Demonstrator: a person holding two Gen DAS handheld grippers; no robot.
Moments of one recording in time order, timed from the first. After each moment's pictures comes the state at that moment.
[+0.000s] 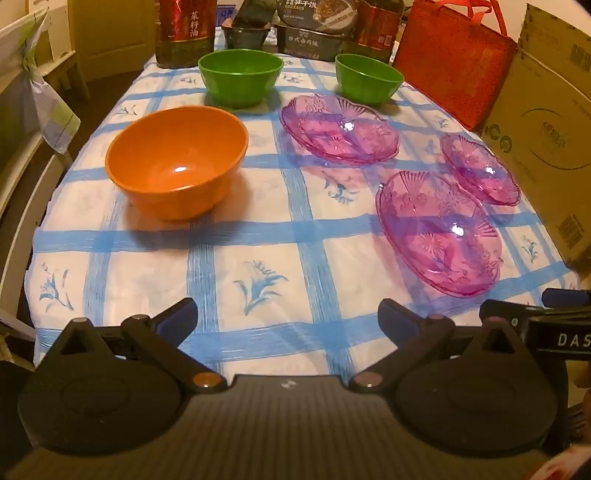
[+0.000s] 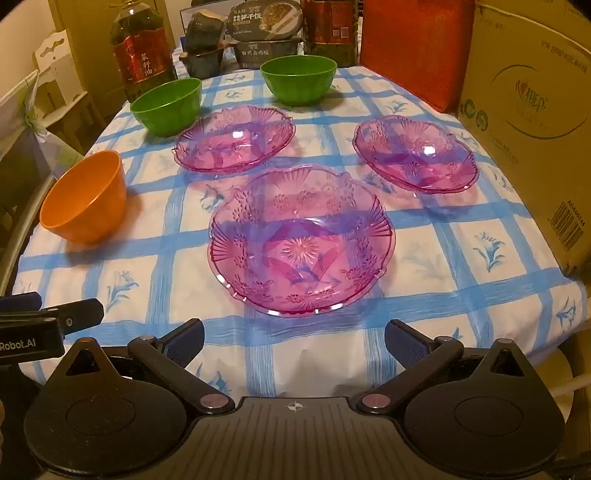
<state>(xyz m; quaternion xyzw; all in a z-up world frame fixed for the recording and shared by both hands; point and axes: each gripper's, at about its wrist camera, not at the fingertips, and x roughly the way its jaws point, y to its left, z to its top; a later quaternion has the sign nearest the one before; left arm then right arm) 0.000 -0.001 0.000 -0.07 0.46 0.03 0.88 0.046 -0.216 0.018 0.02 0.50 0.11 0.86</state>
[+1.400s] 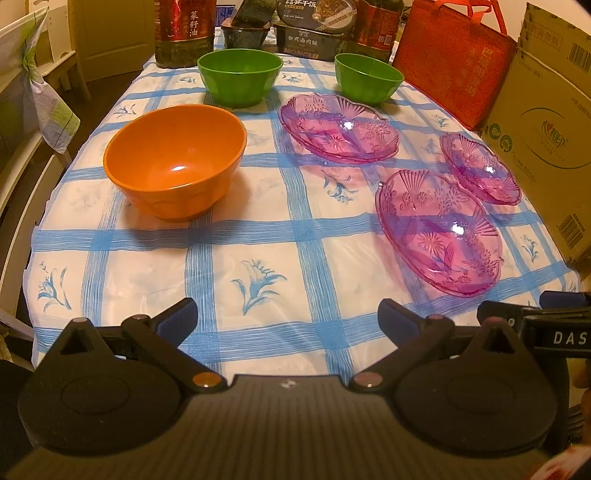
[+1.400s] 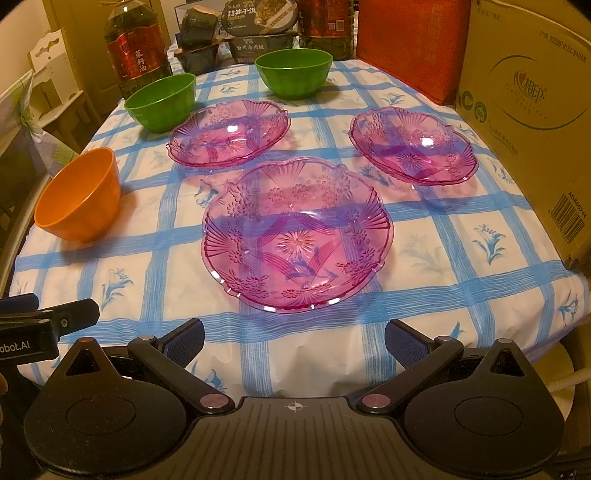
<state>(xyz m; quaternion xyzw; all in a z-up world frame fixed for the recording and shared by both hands) 0.000 0.000 -0.003 -0.07 0.46 0.03 0.88 0.049 -0.219 0.013 0.03 0.51 0.11 0.85</state>
